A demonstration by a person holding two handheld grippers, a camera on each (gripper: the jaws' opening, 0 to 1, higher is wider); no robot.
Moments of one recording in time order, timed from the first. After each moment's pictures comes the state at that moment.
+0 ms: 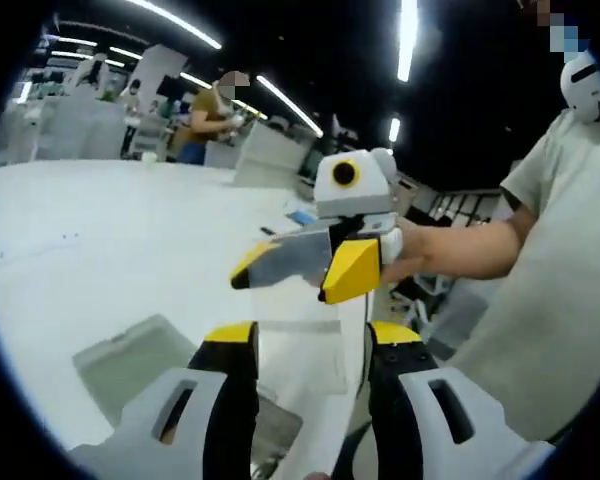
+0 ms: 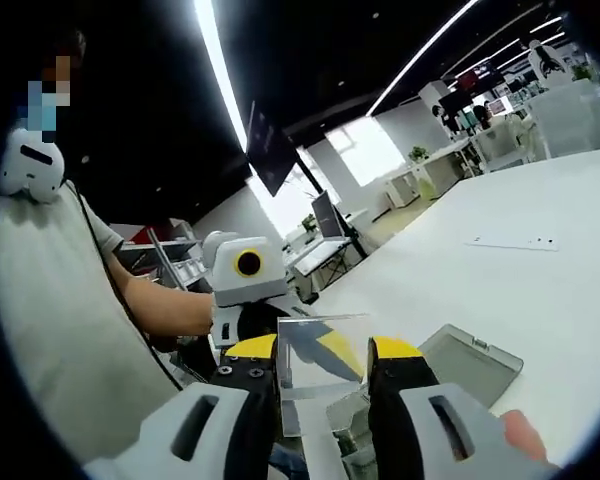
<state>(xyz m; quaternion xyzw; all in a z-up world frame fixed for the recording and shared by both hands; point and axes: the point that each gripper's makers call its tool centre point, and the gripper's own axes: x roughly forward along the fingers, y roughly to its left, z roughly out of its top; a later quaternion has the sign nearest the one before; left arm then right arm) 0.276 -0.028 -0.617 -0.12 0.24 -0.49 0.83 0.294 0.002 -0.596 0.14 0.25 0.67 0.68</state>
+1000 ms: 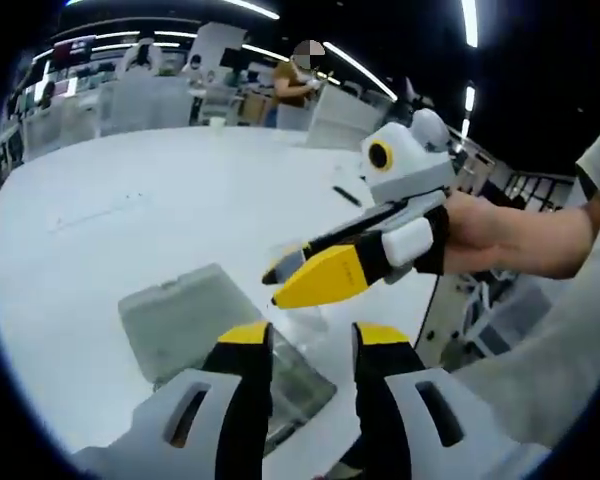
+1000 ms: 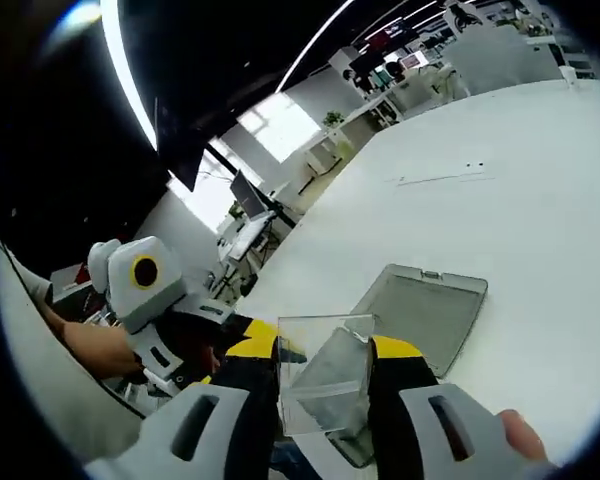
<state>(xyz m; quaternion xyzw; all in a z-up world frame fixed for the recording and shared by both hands) 0.274 -0.013 -0.657 -0.06 0.34 -0.34 0.88 0.305 0.000 -0.666 0.16 0.40 0.53 0.73</state>
